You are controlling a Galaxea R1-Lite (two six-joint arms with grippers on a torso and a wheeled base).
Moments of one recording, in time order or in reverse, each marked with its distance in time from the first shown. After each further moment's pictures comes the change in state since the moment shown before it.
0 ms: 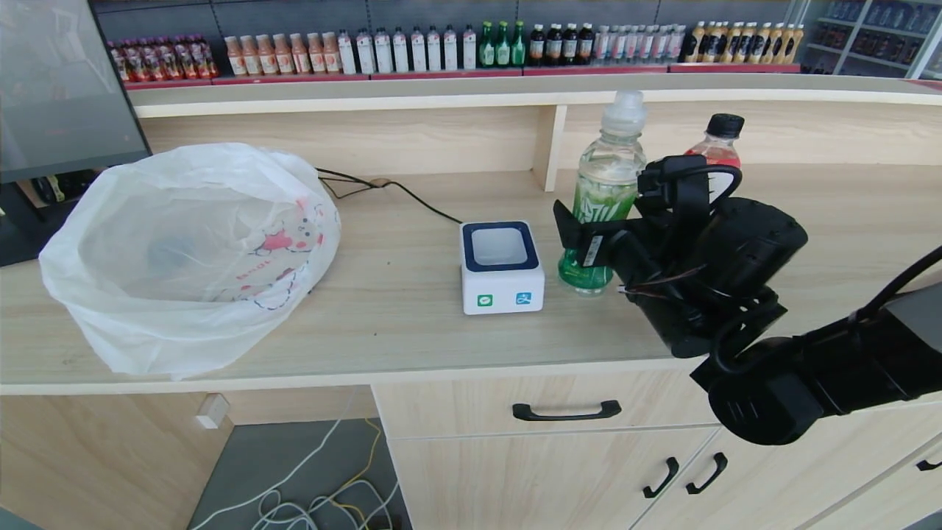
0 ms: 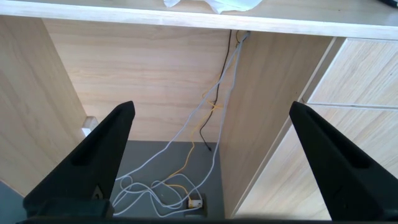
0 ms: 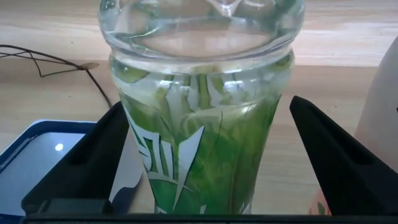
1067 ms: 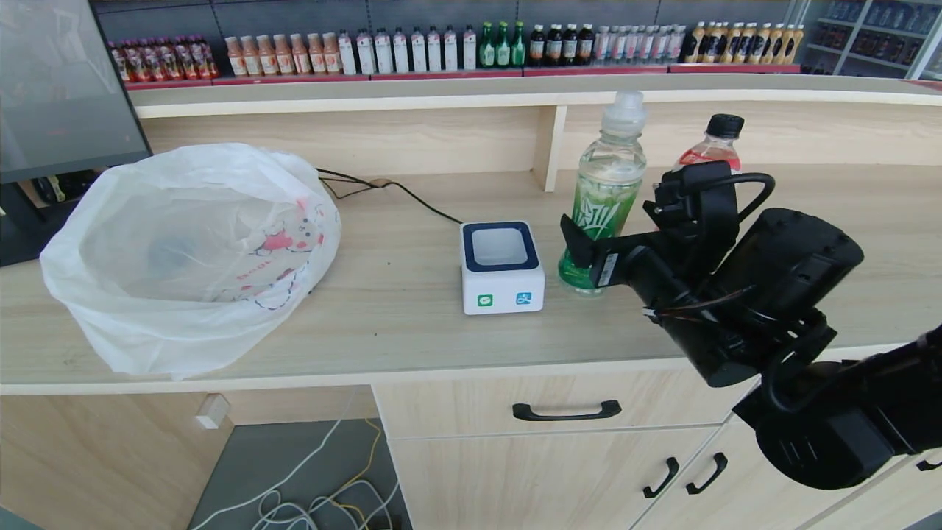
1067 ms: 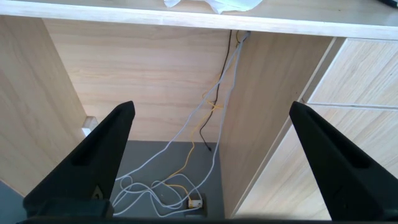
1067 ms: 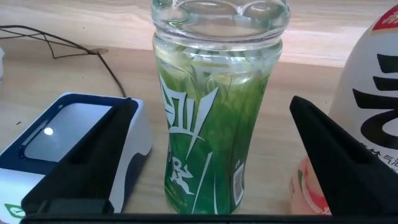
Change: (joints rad) left arm -0.001 0.000 0.000 0.000 0.000 0.000; right arm 0.038 -0.104 0.141 -0.007 -0.009 -0.052
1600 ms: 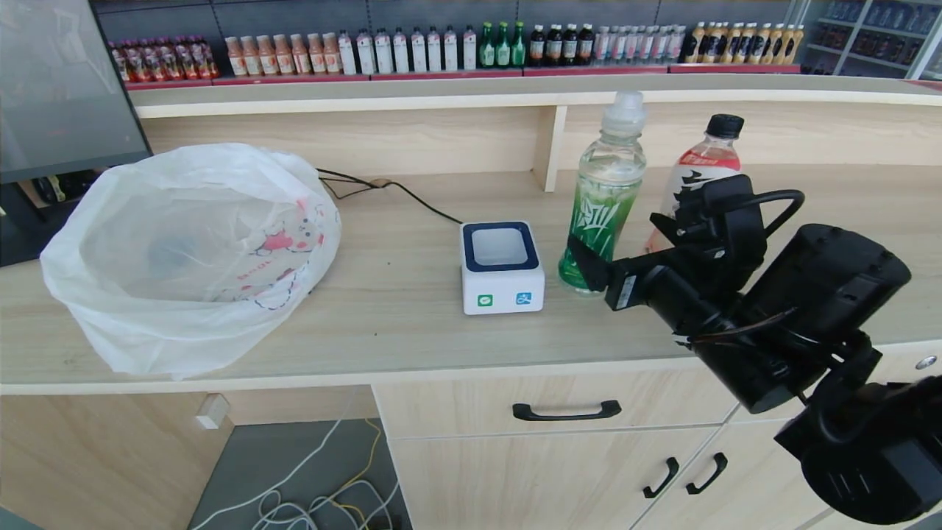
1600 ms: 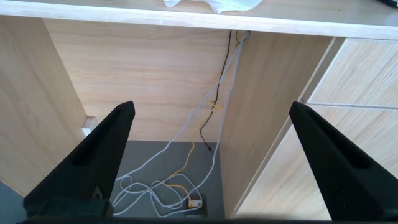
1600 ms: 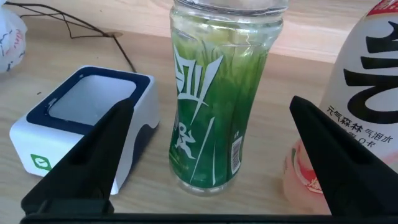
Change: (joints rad) left arm 0.000 0.000 0.000 0.000 0.000 0.000; right arm -0.003 -0.070 0.115 0.000 0.067 -0.024
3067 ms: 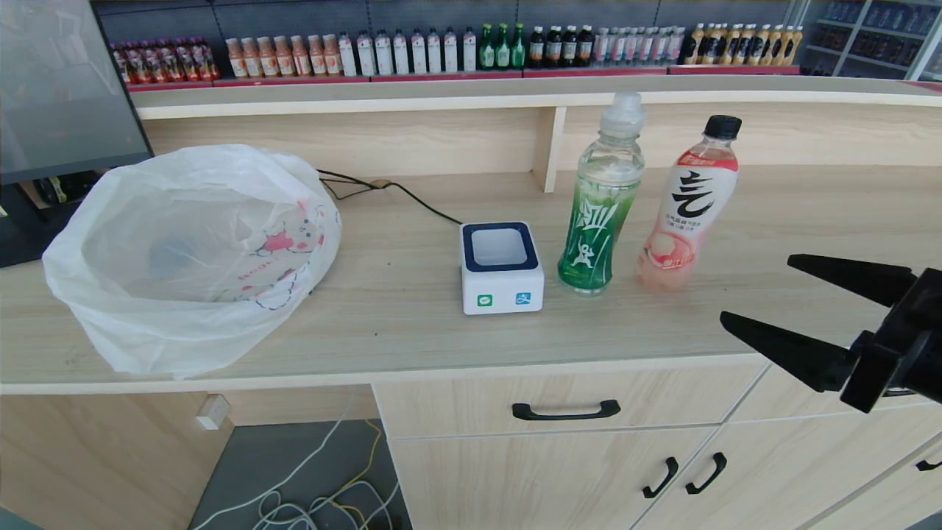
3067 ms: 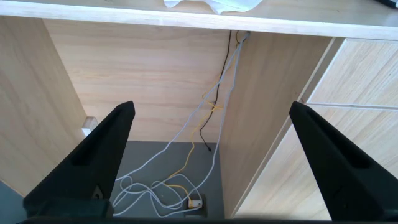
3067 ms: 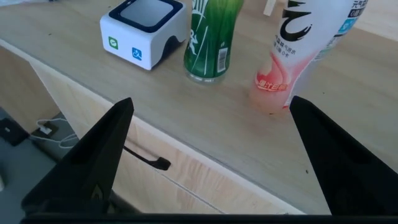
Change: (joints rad) left arm 0.000 0.000 0.000 0.000 0.000 0.000; right arm -0.258 -0.624 0.155 0.748 0.494 -0.042
